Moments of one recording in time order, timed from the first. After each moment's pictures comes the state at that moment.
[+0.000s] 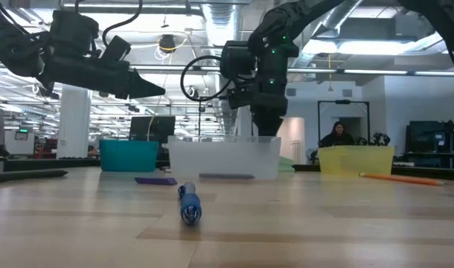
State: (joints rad) left arm 0.53 1.05 0.17 0.81 0.11 0.18; right arm -0.26 2.04 1.57 -0.92 -0.01 -0.16
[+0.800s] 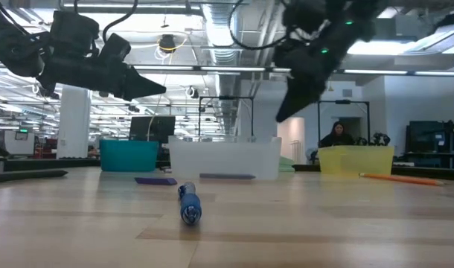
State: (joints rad) left arm 0.53 1.05 0.17 0.80 0.24 0.15; right arm -0.13 1.46 0.91 -0.30 0.12 0.20
